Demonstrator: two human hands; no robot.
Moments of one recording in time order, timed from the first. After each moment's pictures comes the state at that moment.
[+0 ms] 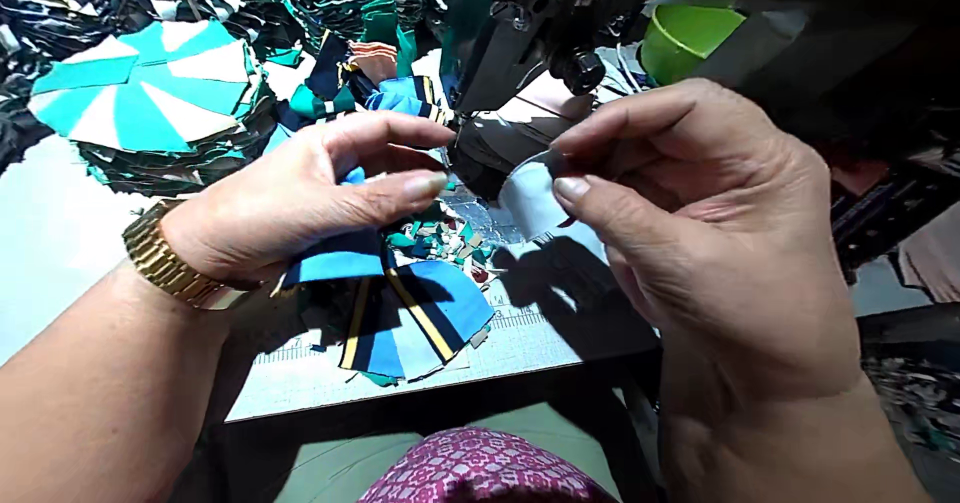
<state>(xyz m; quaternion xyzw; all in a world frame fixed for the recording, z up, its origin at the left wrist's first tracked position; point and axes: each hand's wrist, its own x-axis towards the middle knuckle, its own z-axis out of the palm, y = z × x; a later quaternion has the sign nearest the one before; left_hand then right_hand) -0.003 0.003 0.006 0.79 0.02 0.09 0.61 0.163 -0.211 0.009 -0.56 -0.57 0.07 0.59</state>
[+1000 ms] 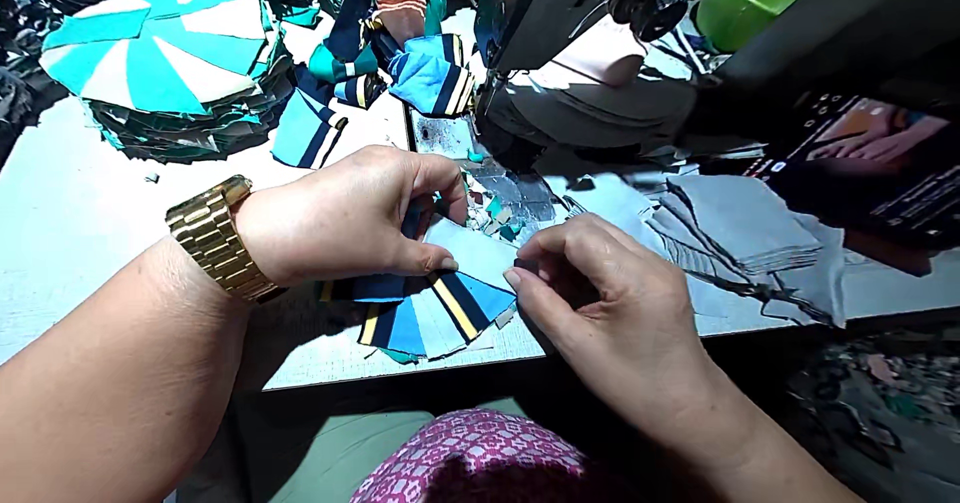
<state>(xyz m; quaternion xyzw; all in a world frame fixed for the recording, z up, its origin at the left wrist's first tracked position) 0.000 -0.005 -0.009 0.92 -0.04 0.03 0.39 0.120 -0.235 -0.049 -0.75 -0.55 -0.04 0.37</state>
